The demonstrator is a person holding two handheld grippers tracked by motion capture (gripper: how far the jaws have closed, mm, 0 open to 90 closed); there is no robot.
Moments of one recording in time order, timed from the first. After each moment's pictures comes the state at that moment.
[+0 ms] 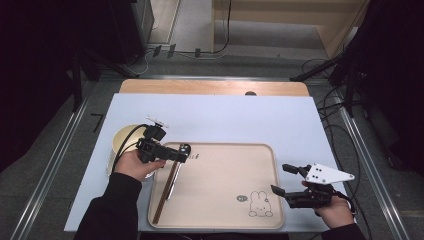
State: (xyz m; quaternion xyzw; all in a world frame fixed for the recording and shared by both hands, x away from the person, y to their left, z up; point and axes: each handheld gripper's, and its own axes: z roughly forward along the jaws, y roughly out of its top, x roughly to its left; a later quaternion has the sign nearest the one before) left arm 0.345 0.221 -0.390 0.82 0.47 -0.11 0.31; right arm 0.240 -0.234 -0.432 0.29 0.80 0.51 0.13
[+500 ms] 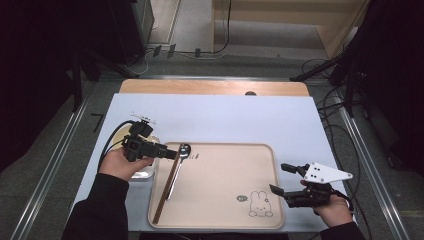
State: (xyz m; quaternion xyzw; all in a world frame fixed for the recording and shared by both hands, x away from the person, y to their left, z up) left arm 0.335 0.247 -0.364 0.81 0.47 -0.07 0.33; right arm 0.242 -0.231 -0.432 0.28 0.80 0.52 0.13
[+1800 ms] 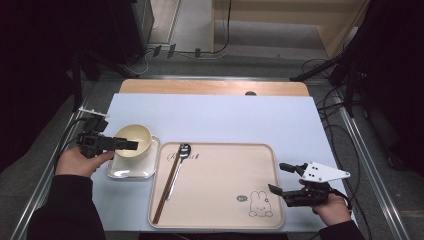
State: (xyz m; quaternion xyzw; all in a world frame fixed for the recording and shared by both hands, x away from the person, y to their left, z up) left arm 0.328 0.344 -0.347 0.76 0.56 -0.02 0.33; right arm 0.245 -0.228 -0.432 0.28 0.80 0.51 0.12
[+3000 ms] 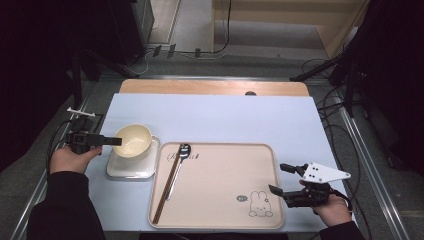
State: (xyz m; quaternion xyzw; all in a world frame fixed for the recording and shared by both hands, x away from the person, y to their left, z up) left arm 0.355 0.401 -0.390 0.72 0.63 0.00 0.29; right arm 0.243 -0.230 -0.432 0.28 0.80 0.51 0.13
